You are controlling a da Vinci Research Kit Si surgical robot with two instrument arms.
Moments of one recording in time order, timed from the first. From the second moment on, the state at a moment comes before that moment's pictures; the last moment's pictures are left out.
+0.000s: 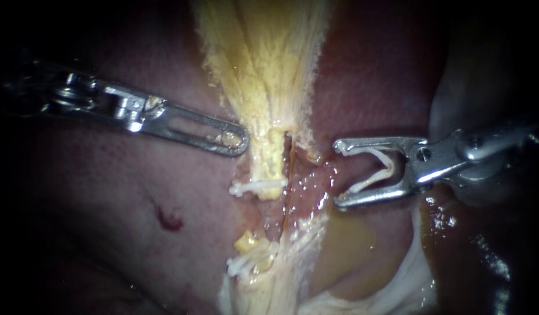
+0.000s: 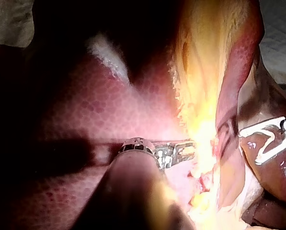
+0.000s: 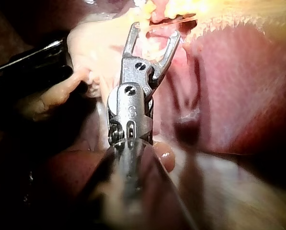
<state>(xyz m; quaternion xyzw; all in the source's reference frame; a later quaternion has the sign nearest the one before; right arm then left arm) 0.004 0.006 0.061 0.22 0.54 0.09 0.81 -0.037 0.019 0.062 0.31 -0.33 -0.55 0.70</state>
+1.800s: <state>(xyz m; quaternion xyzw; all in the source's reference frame) 0.011 -0.001 0.071 0.29 0.53 0.10 0.79 -0.032 0.022 0.055 0.31 -0.35 -0.57 0.68</state>
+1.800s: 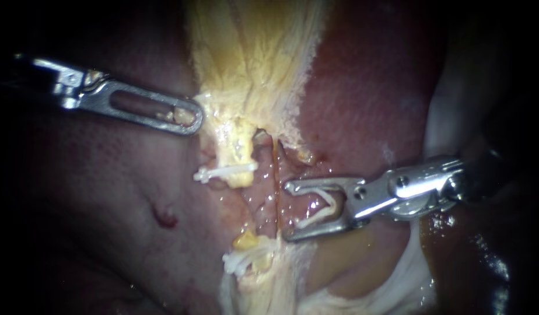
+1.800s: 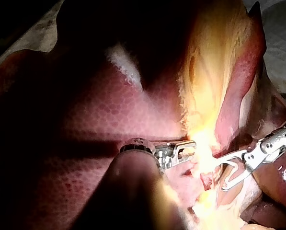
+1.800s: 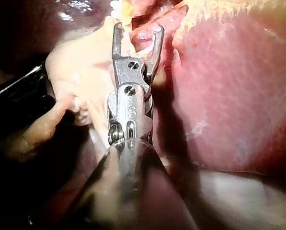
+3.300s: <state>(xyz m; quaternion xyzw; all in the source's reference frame) 0.015 -0.003 0.068 0.45 0.59 0.15 0.66 -0.031 0.022 0.055 0.31 -0.35 -0.57 0.68</state>
